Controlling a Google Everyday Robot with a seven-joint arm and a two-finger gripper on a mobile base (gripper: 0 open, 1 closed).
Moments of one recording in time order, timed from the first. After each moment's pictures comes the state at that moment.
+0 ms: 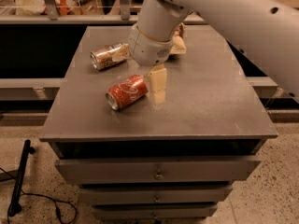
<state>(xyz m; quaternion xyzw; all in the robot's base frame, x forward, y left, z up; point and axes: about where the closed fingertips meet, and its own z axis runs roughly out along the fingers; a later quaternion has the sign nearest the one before) 0.538 0.016 0.892 -0.88 0.45 0.07 0.16</state>
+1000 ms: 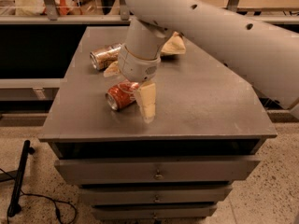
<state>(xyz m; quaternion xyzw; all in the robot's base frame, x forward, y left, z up) 0.528 0.046 0.850 -0.89 0.42 0.09 0.15</state>
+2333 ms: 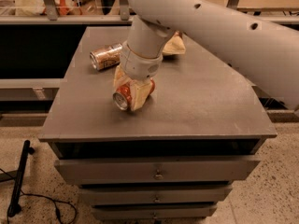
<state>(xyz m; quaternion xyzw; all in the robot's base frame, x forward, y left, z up) 0.537 0.043 0.855 -0.90 0.41 0.06 0.16</state>
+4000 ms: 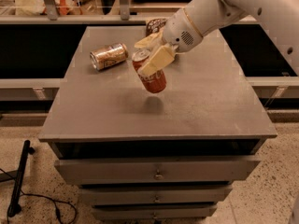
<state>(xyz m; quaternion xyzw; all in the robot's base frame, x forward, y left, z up) 0.589 -0.012 0.928 -0.63 0.67 0.28 0.30</state>
